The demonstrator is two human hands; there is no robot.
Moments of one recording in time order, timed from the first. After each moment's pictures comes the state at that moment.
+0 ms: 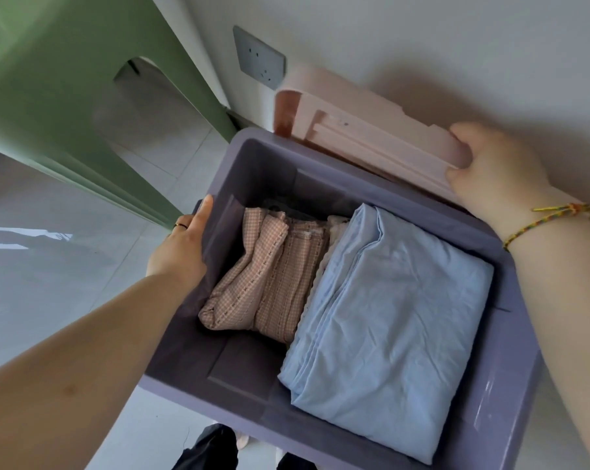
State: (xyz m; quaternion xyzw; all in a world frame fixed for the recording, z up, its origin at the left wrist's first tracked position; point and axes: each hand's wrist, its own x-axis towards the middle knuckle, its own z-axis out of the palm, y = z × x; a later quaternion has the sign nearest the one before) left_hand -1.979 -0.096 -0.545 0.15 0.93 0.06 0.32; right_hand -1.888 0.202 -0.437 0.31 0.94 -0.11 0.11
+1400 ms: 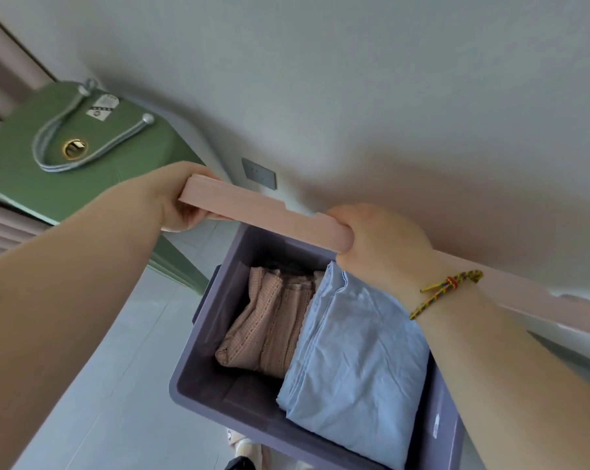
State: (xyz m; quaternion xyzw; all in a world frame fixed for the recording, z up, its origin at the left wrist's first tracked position) left_hand -2.068 -0.021 -0.299 -0.19 0.70 0.46 0.51; right_hand -1.882 0.135 -0.285 0.16 0.97 -0.17 0.11
